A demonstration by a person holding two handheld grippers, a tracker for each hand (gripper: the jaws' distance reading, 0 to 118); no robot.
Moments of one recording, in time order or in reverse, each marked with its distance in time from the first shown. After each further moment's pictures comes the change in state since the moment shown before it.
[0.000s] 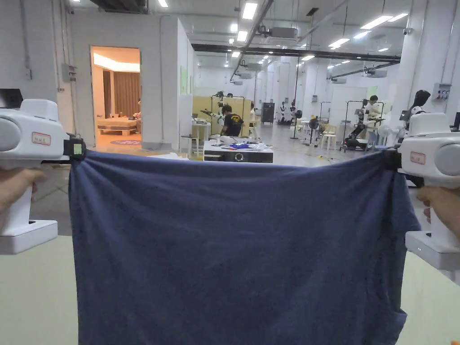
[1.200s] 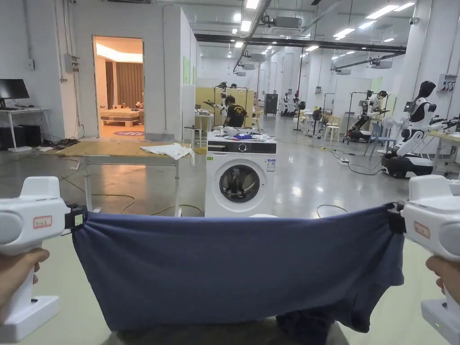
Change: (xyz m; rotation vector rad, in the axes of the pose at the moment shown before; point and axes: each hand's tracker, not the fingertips) left arm -0.007 -0.161 0.044 -0.078 -0.009 0.062; right arm -0.010 -0.129 0.068 -0.100 0.003 0.102
